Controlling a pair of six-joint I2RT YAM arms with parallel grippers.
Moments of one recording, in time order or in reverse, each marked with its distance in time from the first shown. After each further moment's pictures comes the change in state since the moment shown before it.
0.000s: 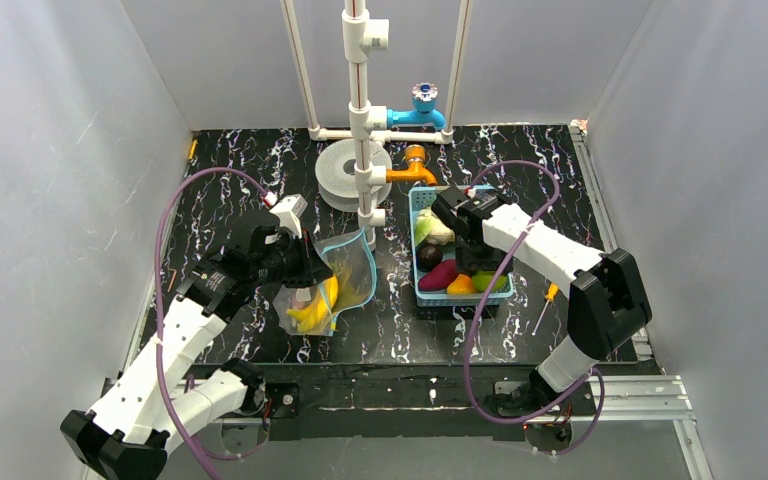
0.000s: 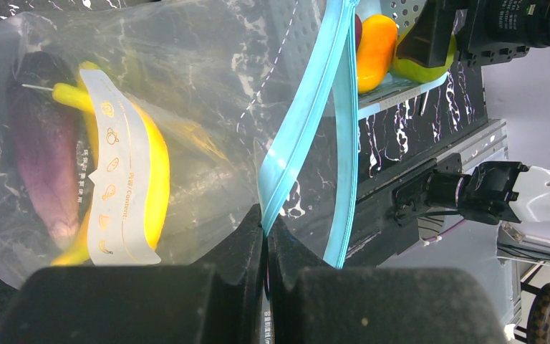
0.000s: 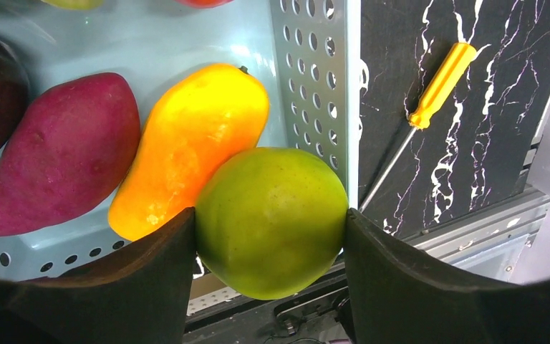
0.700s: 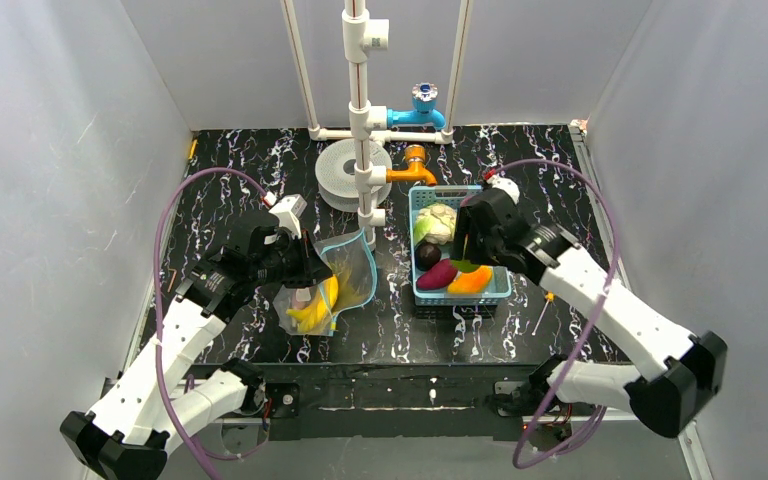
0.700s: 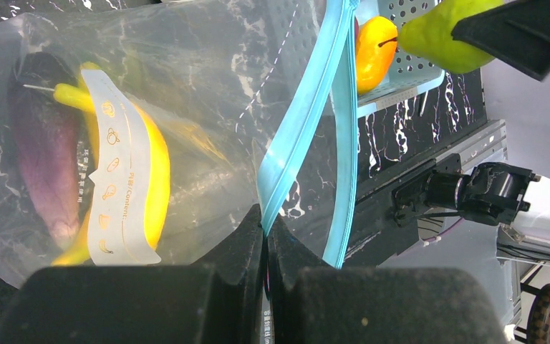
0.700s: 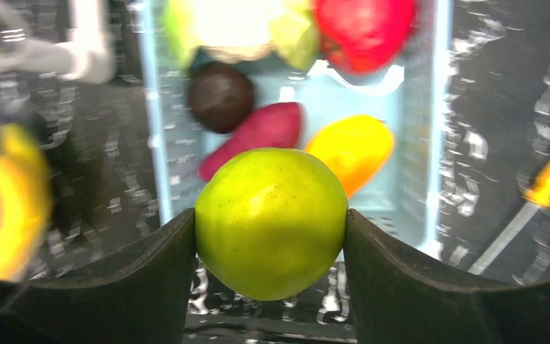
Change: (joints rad) left arm 0.000 -0.004 0.000 -0.001 0.000 0.000; right arm 0.052 -0.408 -0.116 0.282 -0.118 -0.019
